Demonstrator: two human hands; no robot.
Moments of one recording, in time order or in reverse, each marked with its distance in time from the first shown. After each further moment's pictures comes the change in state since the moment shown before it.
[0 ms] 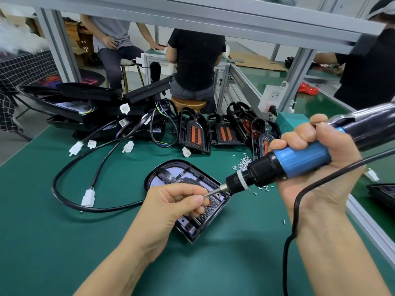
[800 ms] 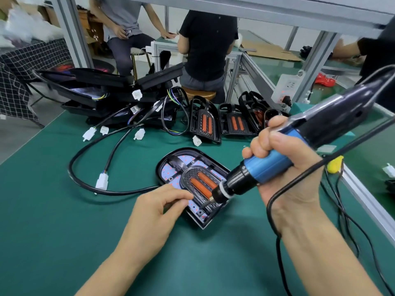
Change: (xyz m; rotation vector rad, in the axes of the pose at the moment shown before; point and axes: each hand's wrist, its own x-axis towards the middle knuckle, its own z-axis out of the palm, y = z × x) left_hand -0.027 -0.020 -0.033 0.755 0.180 0.254; right_hand -0.018 0.041 0.004 -0.213 -0.126 0.117
